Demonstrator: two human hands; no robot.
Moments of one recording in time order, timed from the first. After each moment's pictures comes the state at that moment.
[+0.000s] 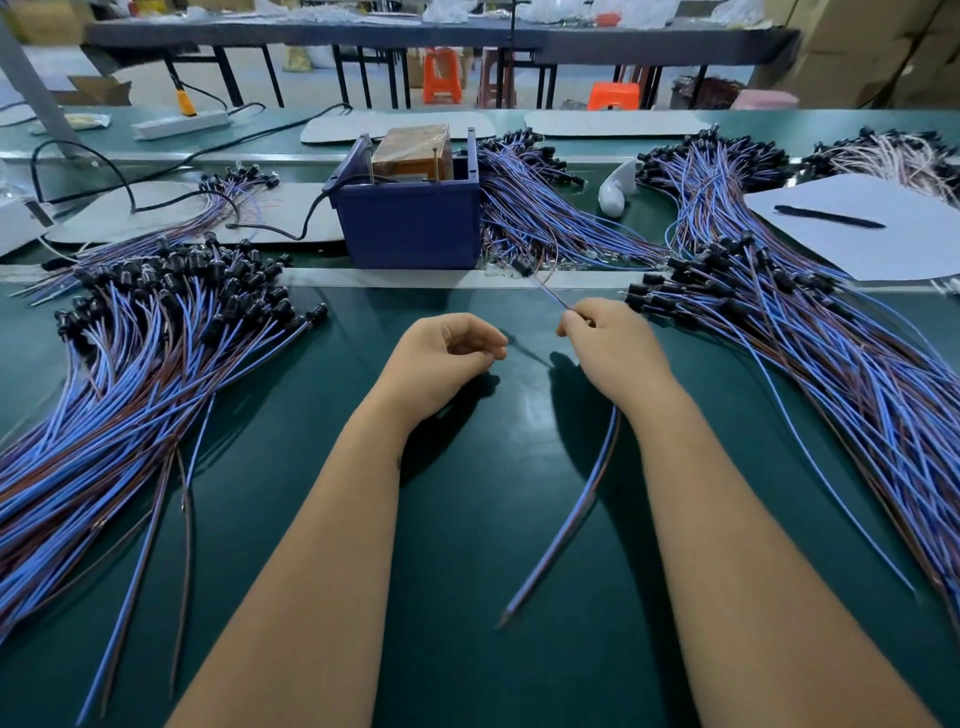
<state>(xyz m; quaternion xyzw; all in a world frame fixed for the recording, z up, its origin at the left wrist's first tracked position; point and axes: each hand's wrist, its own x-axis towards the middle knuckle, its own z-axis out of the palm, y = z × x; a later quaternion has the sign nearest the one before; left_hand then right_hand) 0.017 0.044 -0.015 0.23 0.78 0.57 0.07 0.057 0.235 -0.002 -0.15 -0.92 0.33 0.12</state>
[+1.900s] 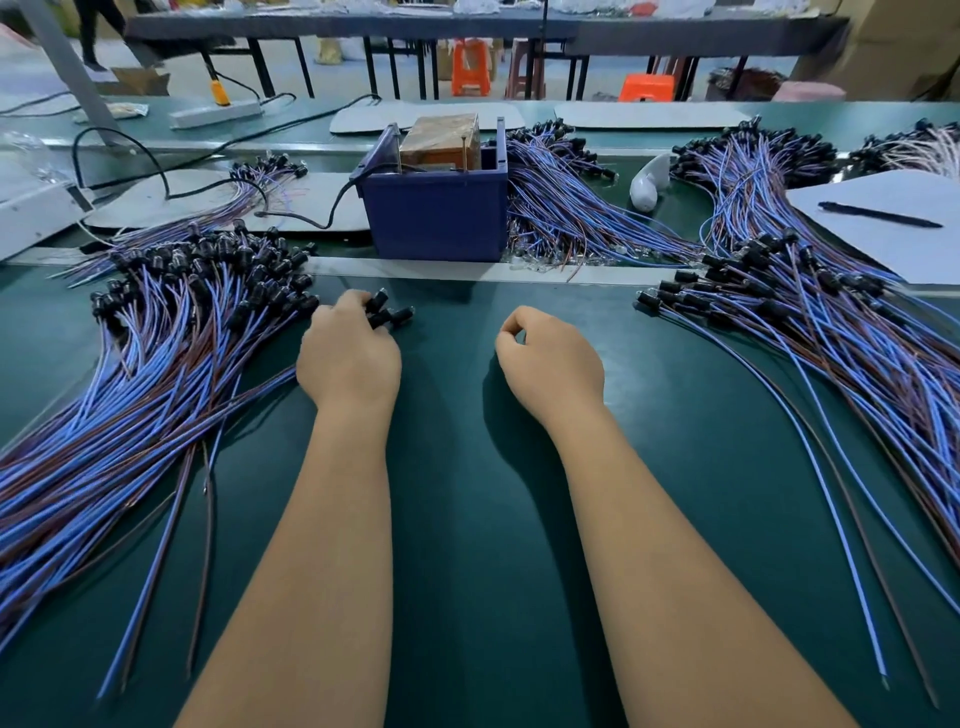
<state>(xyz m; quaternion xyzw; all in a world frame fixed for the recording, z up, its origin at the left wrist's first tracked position) 0.002 -0.005 -0.017 -0.08 0.94 0.28 -0.17 0.045 0.160 -0.016 -0.12 -0.94 0.30 0.12</state>
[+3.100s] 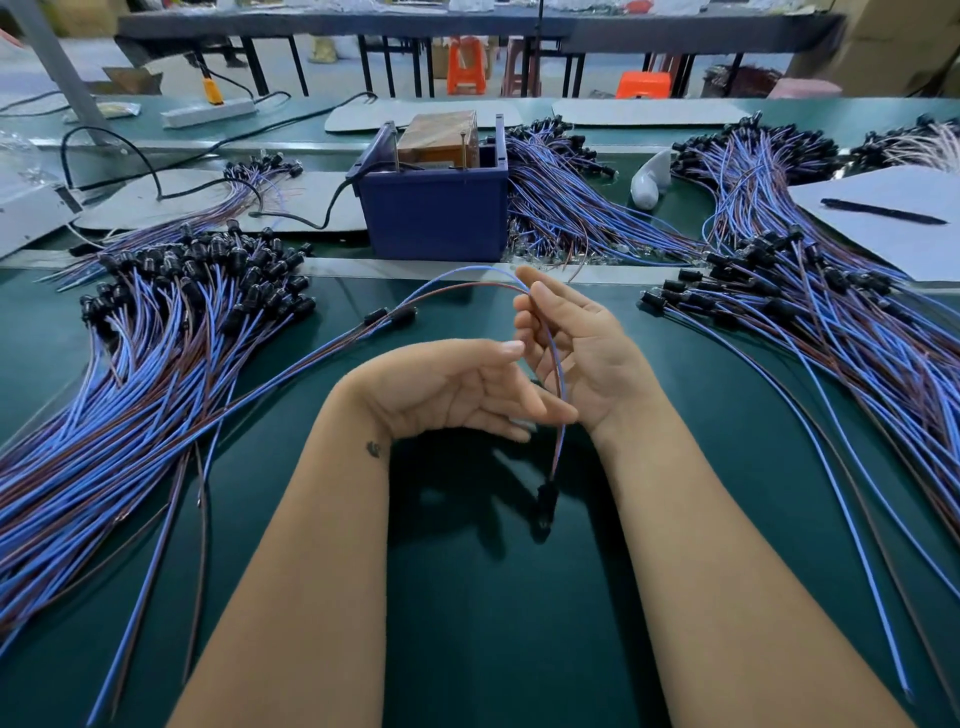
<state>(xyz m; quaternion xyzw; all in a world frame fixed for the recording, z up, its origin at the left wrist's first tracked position) 0.020 0.016 0.004 0.31 0.57 0.59 0.48 0.049 0.180 -0.003 -0.03 -0.41 0.91 0.01</state>
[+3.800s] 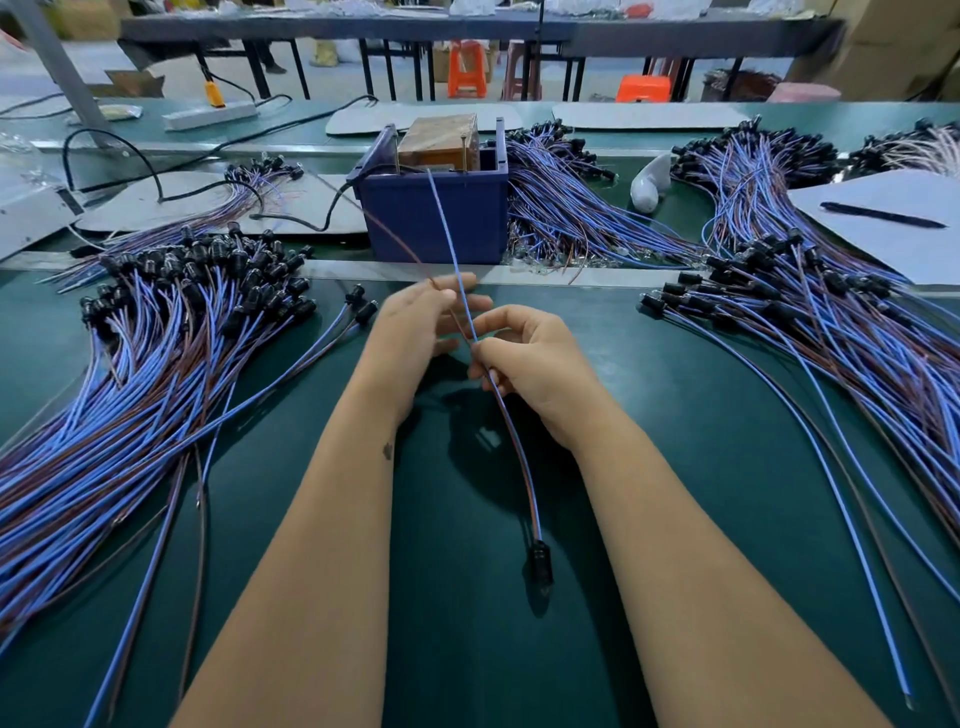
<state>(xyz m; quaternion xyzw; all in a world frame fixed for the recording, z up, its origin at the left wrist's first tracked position) 0.003 0.030 0.001 0.09 0.69 0.72 0.06 0.049 0.150 -0.007 -0.03 -0.72 0.69 0.04</state>
